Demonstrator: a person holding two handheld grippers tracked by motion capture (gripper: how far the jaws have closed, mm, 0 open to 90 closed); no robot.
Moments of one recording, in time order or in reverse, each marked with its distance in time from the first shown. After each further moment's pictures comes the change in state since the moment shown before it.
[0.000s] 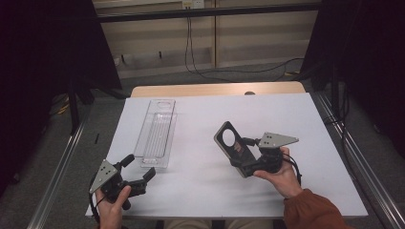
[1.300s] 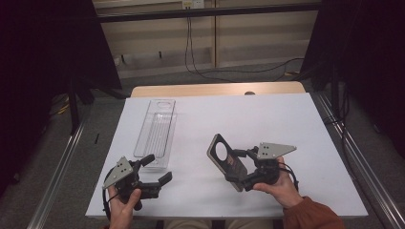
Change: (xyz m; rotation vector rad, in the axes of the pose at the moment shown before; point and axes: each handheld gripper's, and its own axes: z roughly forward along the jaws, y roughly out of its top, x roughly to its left) left arm -0.033 0.015 0.023 0.055 -0.223 0.030; right arm 0.027 -0.004 0.002 -0.046 0.195 0.008
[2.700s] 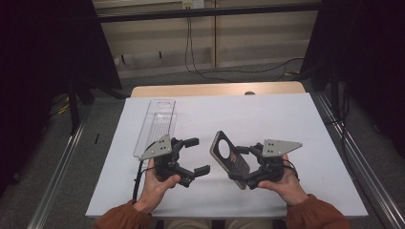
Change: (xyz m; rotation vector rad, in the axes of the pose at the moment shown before) left arm -0.028 0.052 0.099 -0.037 -0.447 0.072; right arm -0.001 0.012 -0.012 -0.019 0.022 -0.027
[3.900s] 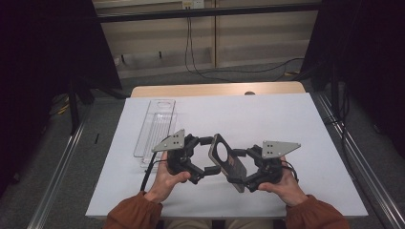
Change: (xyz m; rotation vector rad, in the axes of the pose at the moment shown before) left arm 0.010 -0.004 0.028 -0.022 -0.163 -0.007; right arm 0.004 -0.001 0.005 -0.022 0.085 0.017
